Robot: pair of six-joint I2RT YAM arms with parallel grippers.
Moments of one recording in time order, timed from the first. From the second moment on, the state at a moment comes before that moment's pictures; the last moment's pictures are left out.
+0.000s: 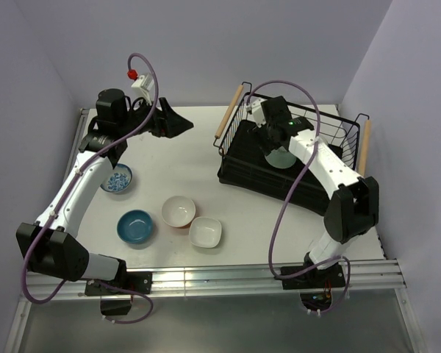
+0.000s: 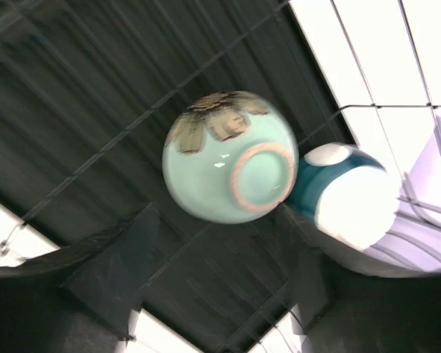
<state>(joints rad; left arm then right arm) -0.25 1.39 1.36 -0.19 0.69 -0.41 0.36 1.68 1.49 -0.71 0.23 -0.37</state>
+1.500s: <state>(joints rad) -0.24 1.38 1.34 -0.19 0.69 -0.41 0.19 1.99 1.65 -0.78 0.16 -0.23</state>
